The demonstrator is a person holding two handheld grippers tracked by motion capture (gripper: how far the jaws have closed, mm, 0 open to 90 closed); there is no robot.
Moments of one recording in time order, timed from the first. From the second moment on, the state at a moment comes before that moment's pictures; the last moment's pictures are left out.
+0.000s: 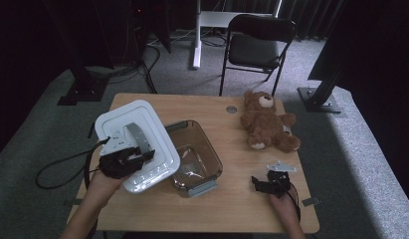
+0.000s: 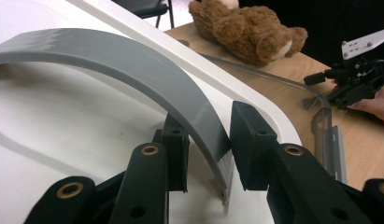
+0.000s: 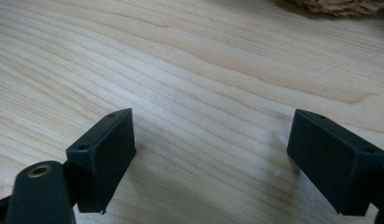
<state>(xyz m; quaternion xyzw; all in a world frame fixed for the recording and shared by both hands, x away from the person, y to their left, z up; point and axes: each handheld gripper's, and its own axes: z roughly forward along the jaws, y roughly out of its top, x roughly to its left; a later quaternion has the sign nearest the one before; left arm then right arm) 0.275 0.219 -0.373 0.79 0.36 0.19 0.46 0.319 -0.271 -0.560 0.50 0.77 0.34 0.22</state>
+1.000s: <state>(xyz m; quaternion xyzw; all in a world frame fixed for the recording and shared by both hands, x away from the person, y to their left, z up) 0.279 0.270 -0.433 0.79 0.40 0.15 0.45 0.319 -0.271 -0.560 0.50 0.77 0.34 0.22</state>
